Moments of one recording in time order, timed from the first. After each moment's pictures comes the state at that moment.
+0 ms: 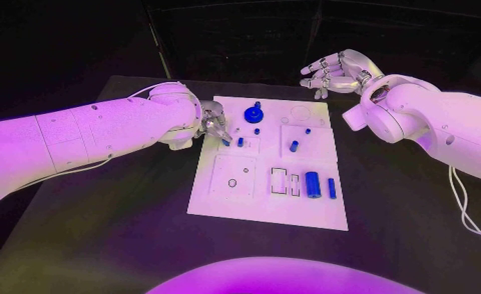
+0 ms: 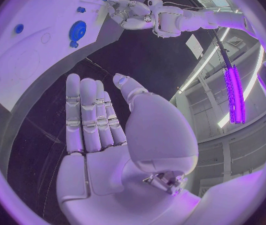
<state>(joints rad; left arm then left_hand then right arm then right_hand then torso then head) 1.27 -0.72 -0.10 1.41 -1.12 0.12 -0.51 1.19 0.03 0.43 0.00 0.09 0.86 0.06 0.63 0.47 1.31 -0.02 1.19 1.03 1.47 -0.07 1.57 1.31 0.08 1.46 0.03 1.32 1.21 1.24 -0.77 0.04 1.40 -0.74 -0.34 0.07 1.29 -0.11 0.23 -0.03 0.39 0.86 0.18 0.21 0.07 1.03 0.09 0.60 0.43 1.20 0.02 0.96 0.58 0.18 0.94 0.13 0.88 0.44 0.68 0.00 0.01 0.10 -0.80</state>
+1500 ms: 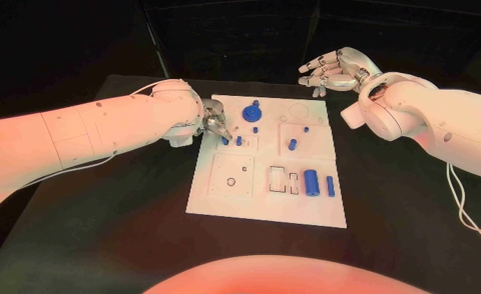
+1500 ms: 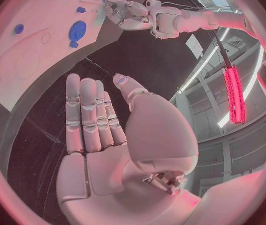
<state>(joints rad) 1.27 -0.68 -0.10 1.37 -1.12 0.16 -0.52 1.10 0.00 0.51 -0.04 0.09 0.87 0.05 0.67 0.60 1.32 -0.03 1.20 1.03 1.47 -0.09 1.57 1.31 0.08 1.46 0.02 1.33 1.23 1.24 -0.77 0.04 1.40 -0.74 -0.34 0.07 1.29 -0.11 0.23 -0.03 0.39 0.86 0.18 0.21 0.07 1.03 0.09 0.60 0.43 1.20 0.02 0.96 0.58 0.18 0.94 0.13 0.88 0.44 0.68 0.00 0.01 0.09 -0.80</state>
